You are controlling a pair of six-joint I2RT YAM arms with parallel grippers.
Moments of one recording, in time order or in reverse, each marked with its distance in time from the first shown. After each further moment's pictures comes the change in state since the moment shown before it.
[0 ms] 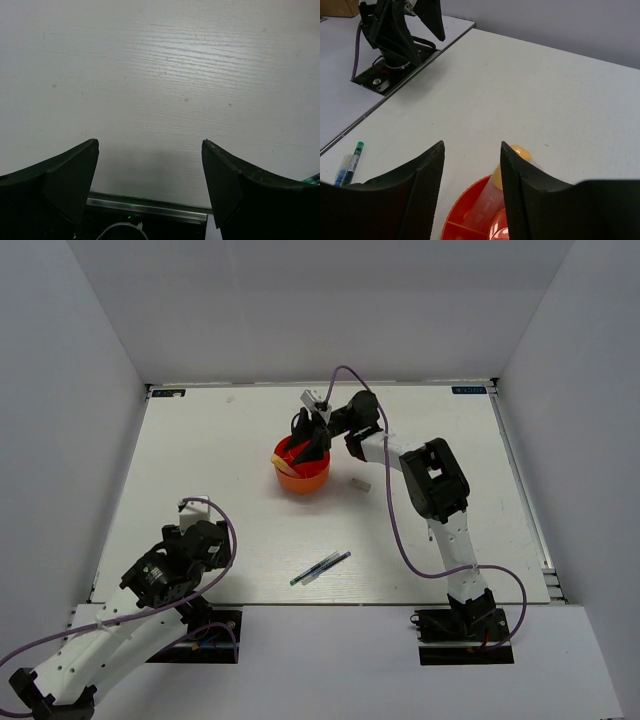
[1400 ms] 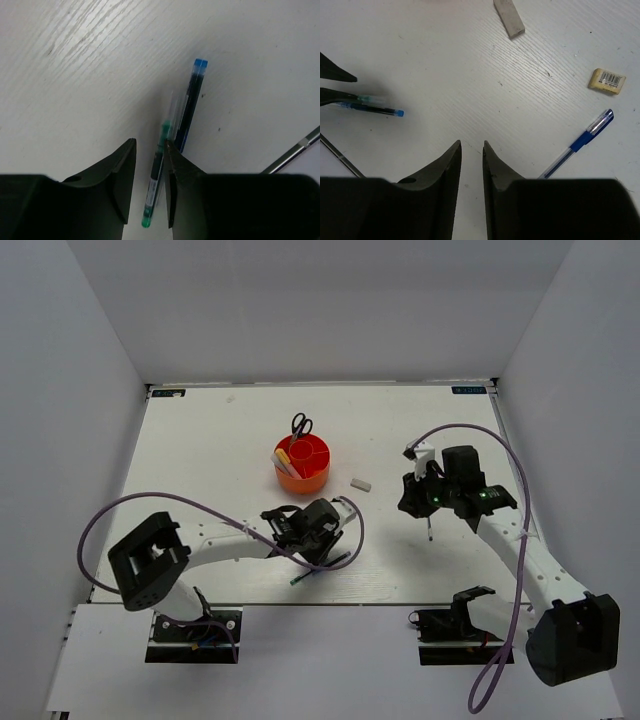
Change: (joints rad) left arm -0.348 1.016 0.241 0.733 0.523 0.349; right arm -0.253 -1.276 -0.885 -1.688 1.134 -0.656
